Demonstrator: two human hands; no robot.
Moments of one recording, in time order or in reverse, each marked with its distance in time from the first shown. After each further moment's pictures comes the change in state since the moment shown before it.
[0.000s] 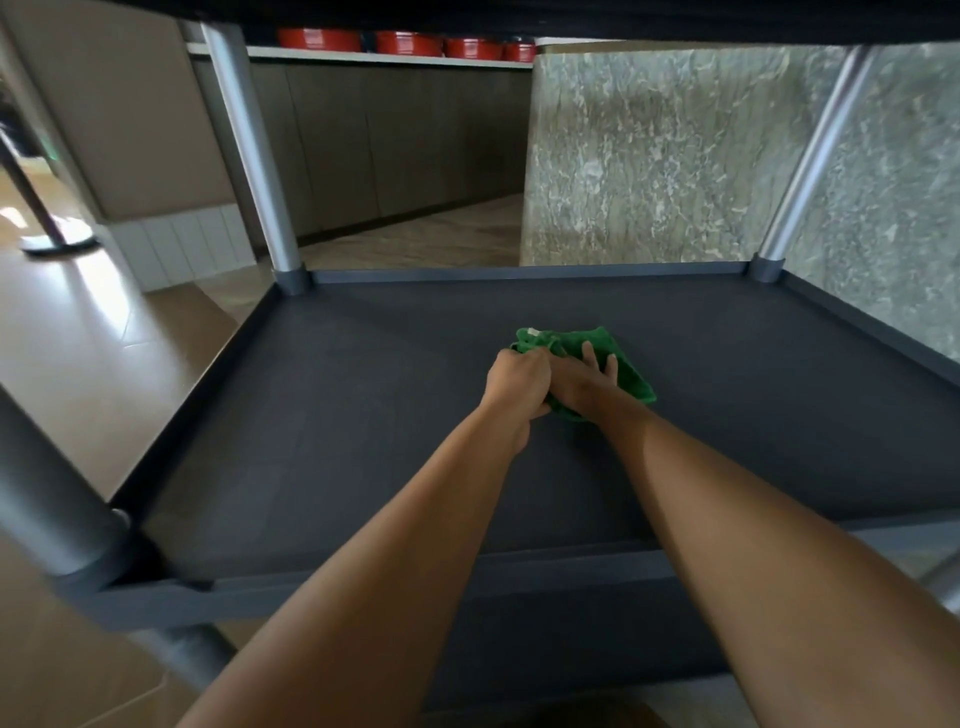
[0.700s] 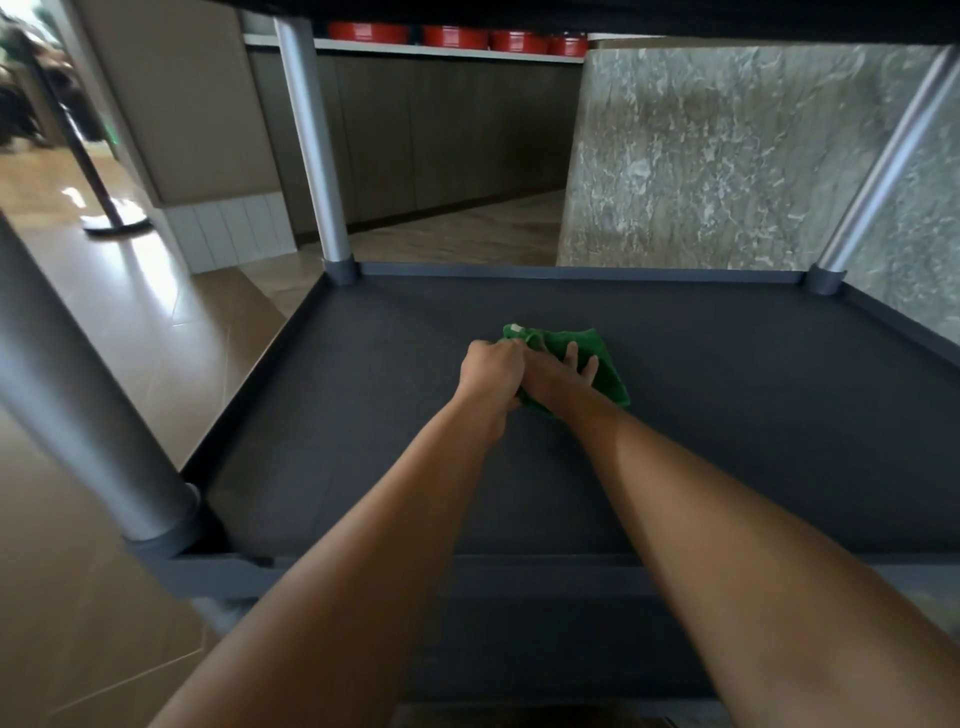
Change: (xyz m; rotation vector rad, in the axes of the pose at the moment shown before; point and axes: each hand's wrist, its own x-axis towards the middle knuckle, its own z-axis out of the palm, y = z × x) left_hand 0.007 0.006 -0.065 -0.003 0.153 0.003; right_hand 0.010 -0.077 0.032 0.125 -0.044 -0.003
